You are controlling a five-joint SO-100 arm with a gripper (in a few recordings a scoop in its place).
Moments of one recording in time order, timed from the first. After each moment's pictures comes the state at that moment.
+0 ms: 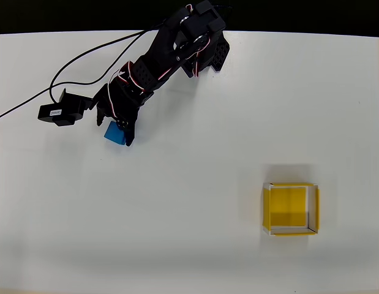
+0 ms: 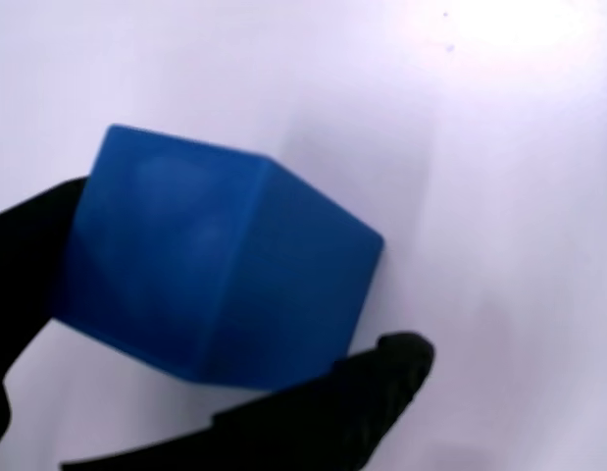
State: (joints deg) arm 59.3 104.7 144.5 8.5 -110.2
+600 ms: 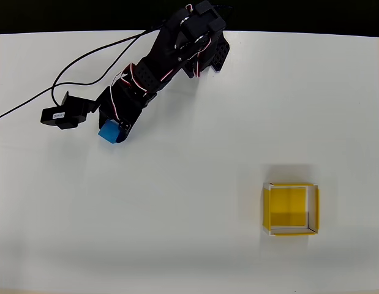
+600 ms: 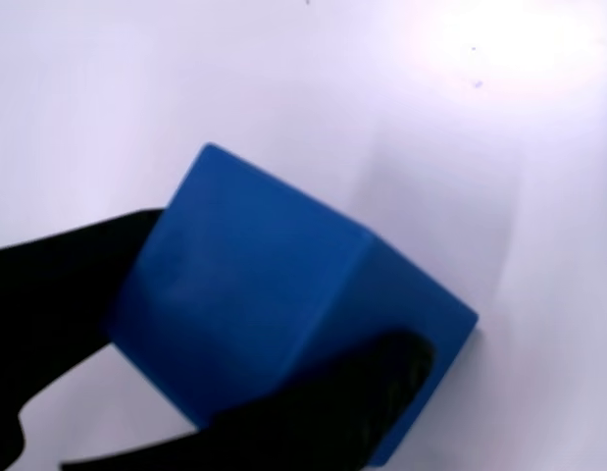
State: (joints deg) arm 56.8 105.0 146.1 5.7 -108.5
